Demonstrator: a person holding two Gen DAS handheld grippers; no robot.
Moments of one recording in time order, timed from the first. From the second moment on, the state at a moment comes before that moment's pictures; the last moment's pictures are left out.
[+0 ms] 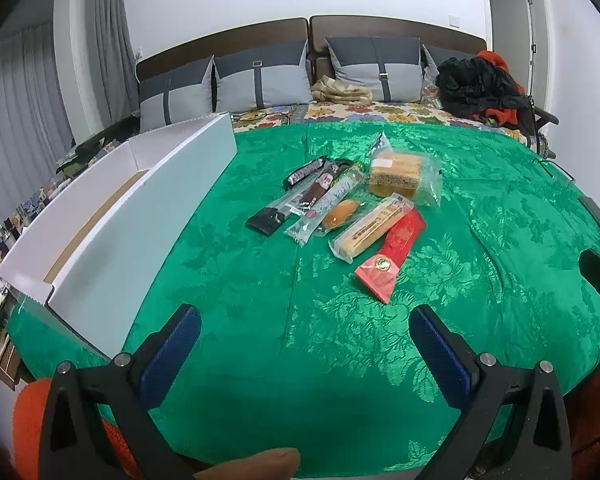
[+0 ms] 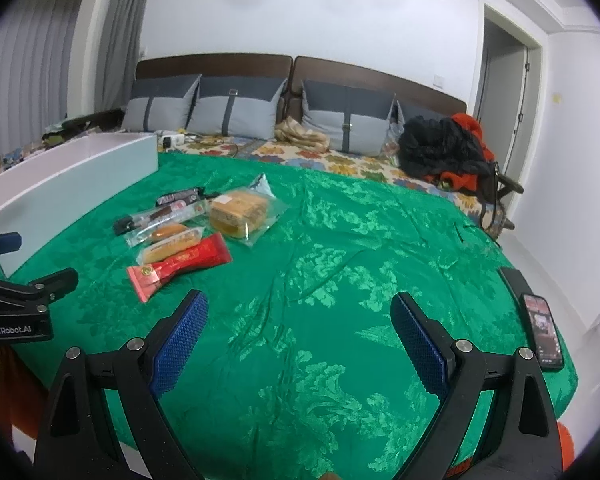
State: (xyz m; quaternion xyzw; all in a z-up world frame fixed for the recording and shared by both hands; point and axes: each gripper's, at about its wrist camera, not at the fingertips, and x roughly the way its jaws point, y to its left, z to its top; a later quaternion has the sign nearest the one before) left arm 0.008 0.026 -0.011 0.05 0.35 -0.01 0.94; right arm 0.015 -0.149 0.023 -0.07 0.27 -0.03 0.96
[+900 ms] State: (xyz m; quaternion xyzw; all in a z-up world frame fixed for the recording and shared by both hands) left arm 0.045 0.033 -0.060 0.06 0.43 0.01 0.90; right arm 0.026 -0.161 0.002 -0.05 0.31 -0.03 0.95
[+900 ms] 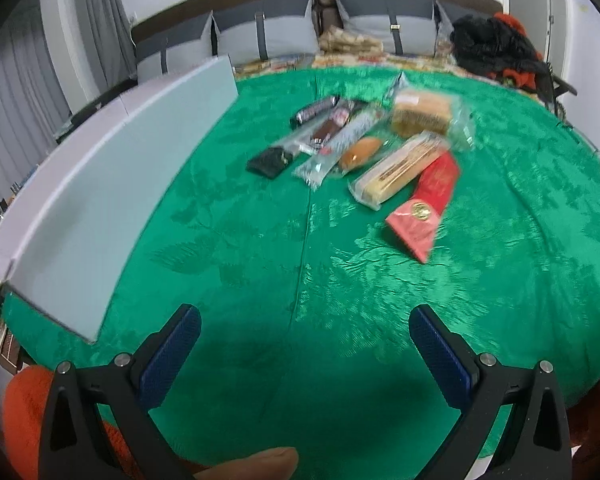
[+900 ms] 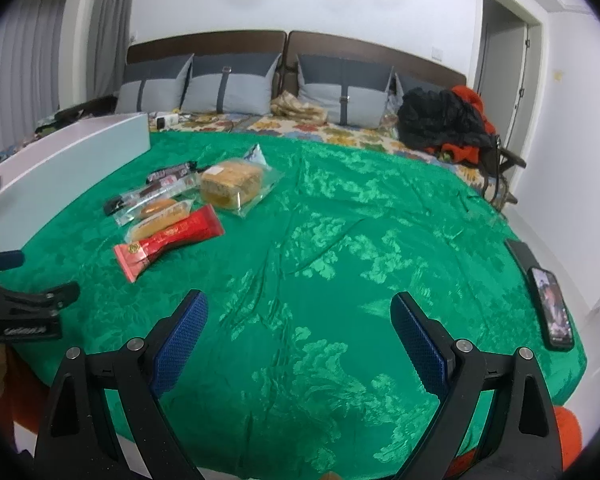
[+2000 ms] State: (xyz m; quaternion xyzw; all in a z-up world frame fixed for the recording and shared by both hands) left arm 0.071 0.079 -0.083 0.02 0.48 -0.03 0.88; right arm 0.190 -0.066 -0.046 0.10 0.54 0.10 0.83
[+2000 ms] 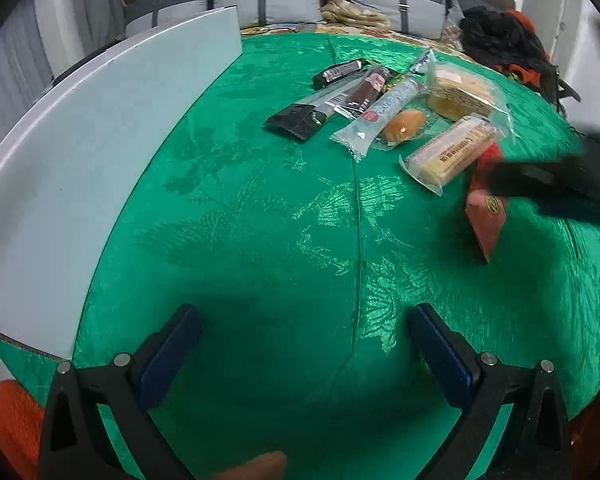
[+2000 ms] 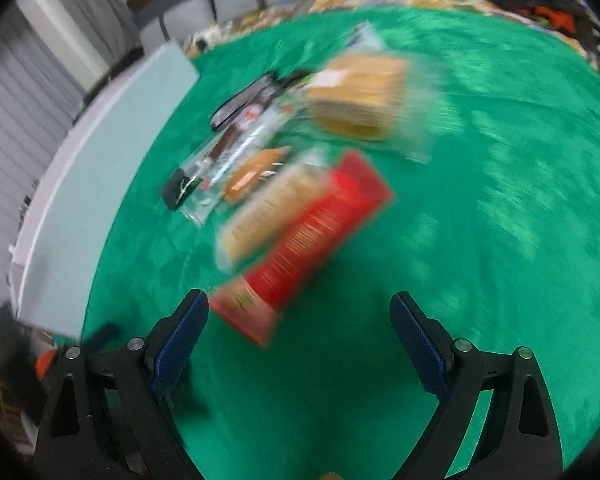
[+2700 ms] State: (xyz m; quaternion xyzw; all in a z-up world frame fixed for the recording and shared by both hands) left arm 0.069 0.081 -0.084 0.01 0.46 -0.03 0.89; right arm 0.149 -0.168 -0.054 0.00 0.51 -0.02 0.86
